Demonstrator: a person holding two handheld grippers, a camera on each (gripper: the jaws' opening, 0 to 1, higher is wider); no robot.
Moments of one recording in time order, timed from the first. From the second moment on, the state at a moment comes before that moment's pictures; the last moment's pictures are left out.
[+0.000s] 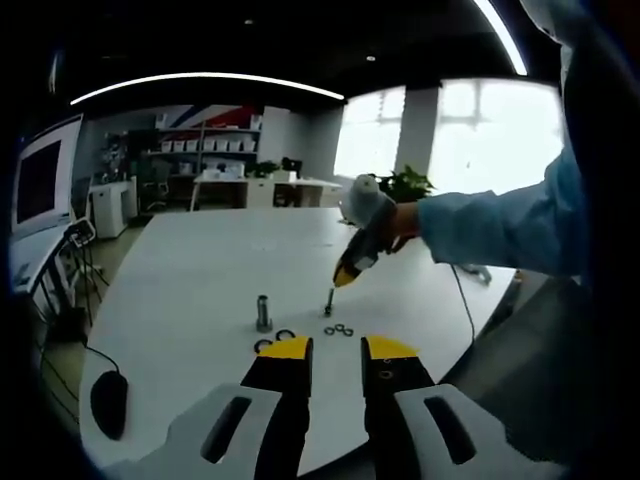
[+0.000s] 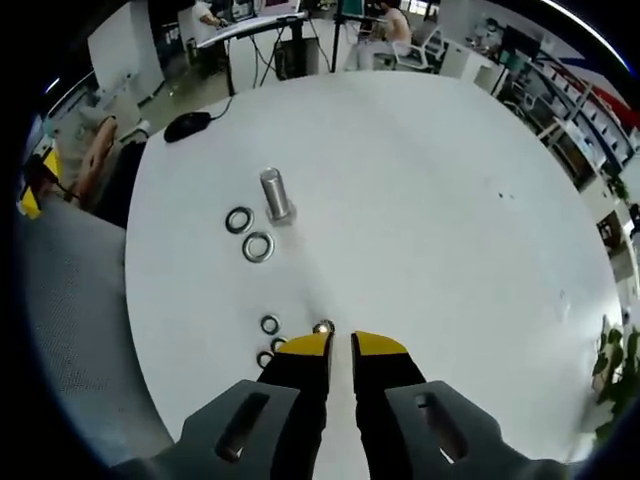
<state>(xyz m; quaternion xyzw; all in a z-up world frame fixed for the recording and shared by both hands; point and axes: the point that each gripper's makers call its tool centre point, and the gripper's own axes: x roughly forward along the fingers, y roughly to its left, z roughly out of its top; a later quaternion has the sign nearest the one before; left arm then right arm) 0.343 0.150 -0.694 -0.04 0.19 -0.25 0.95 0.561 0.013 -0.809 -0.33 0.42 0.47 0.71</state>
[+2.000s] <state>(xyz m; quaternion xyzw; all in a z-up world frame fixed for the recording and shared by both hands) 0.343 0.148 -0.693 -0.04 0.19 -0.25 0.95 0.499 0.009 -0.876 -0.30 0.45 0.48 0.69</state>
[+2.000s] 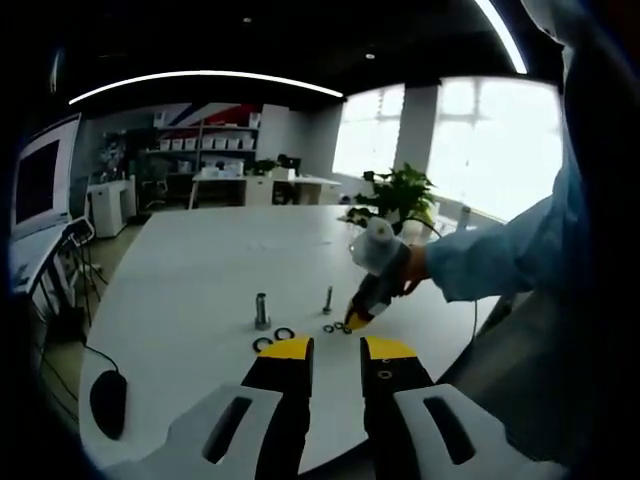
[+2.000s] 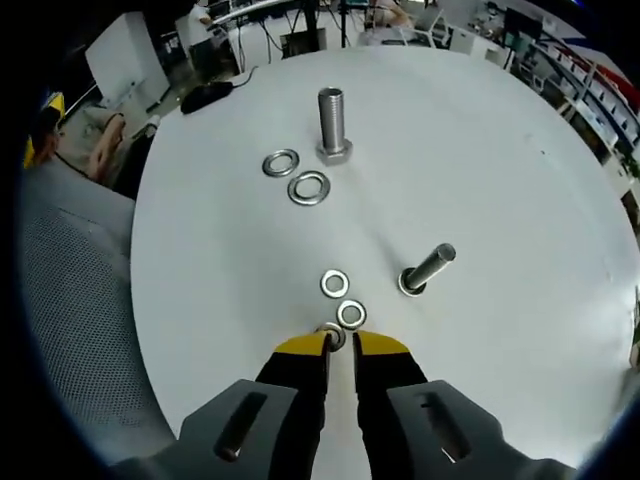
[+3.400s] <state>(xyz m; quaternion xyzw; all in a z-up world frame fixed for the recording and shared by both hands) 0.342 0.146 -0.691 -0.04 0.19 -0.25 0.95 0.517 0.003 -0.834 -0.29 0.41 0.47 0.73</state>
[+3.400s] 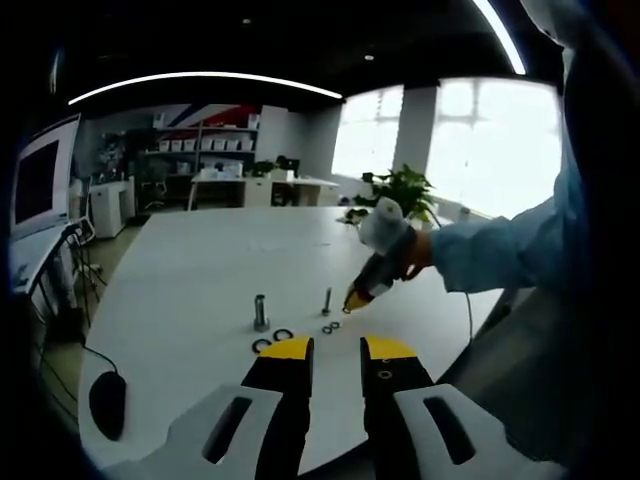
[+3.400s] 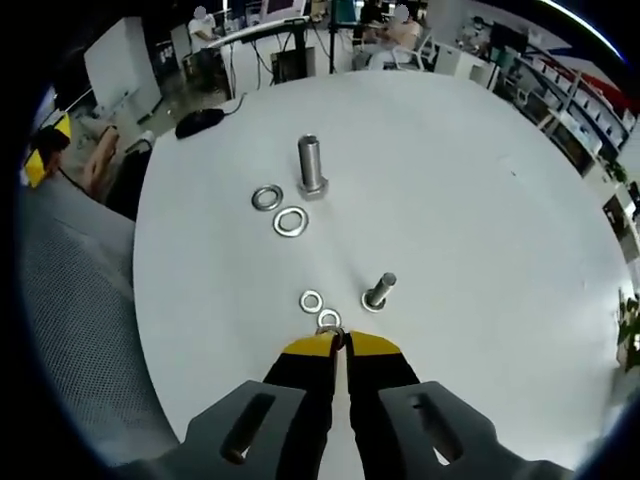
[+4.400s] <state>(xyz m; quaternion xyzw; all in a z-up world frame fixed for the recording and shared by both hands) 0.343 0.147 -0.690 -0.04 0.19 -0.25 0.95 0.553 0.018 -0.799 -0.32 0.36 0.46 0.75</state>
